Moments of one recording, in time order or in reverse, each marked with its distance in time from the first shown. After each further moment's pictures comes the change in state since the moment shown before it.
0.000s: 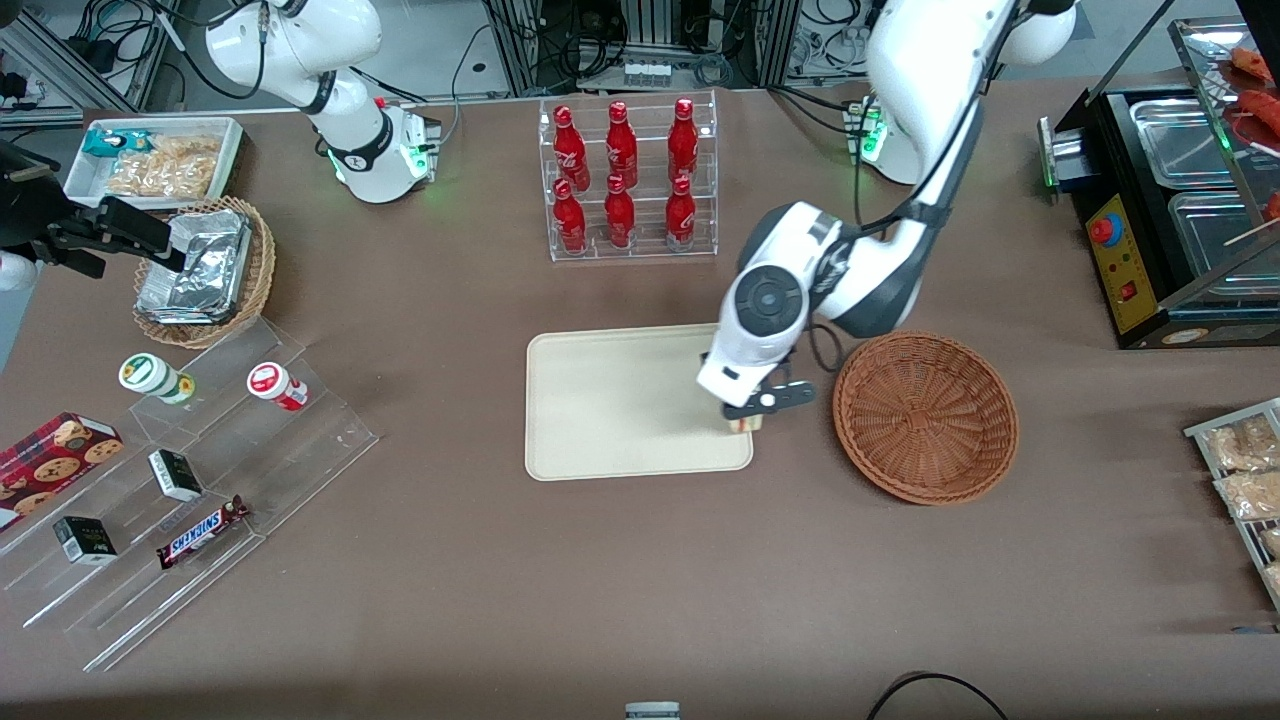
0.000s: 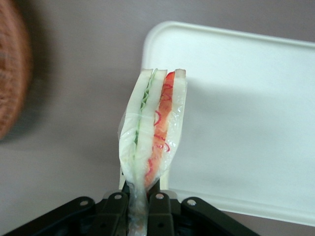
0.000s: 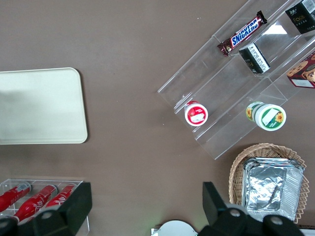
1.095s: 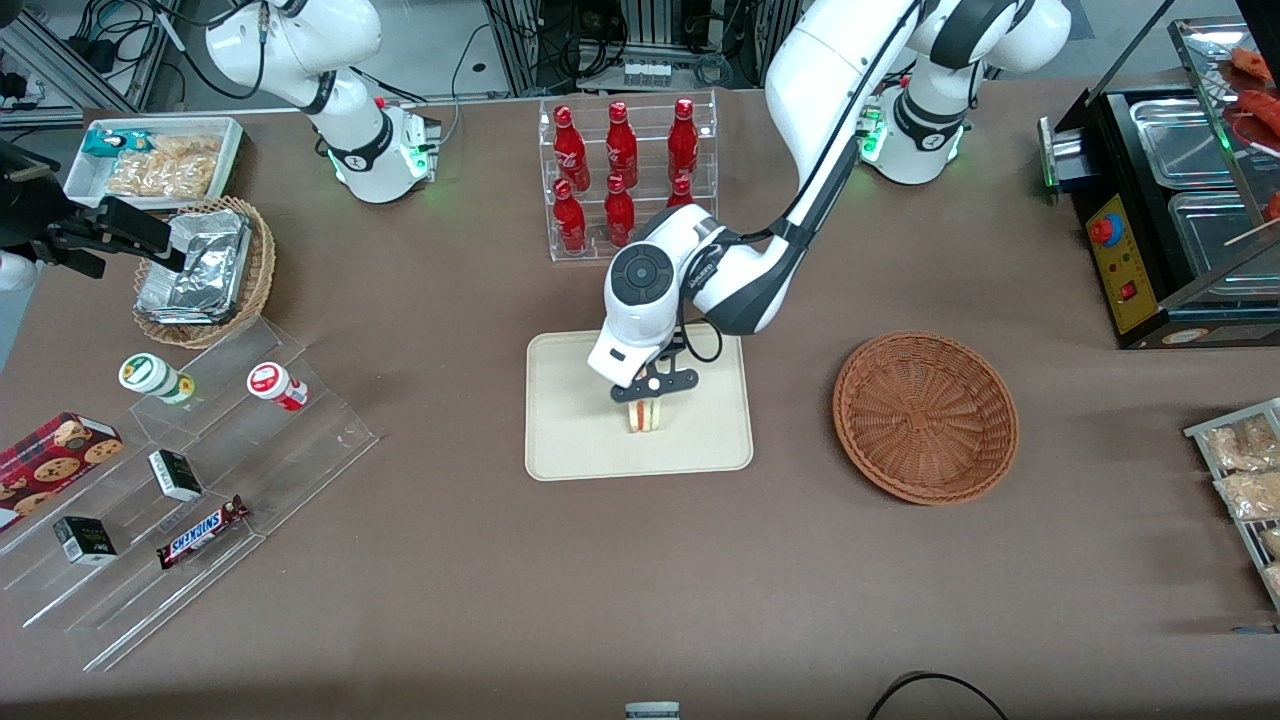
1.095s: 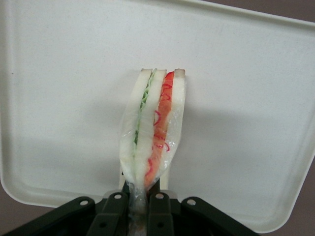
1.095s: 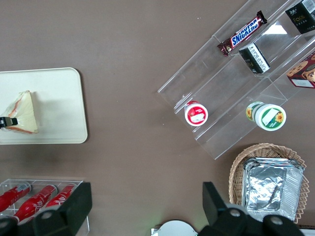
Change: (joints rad) arm -0.177 0.188 0.010 0.164 -0.010 0.172 -0.170
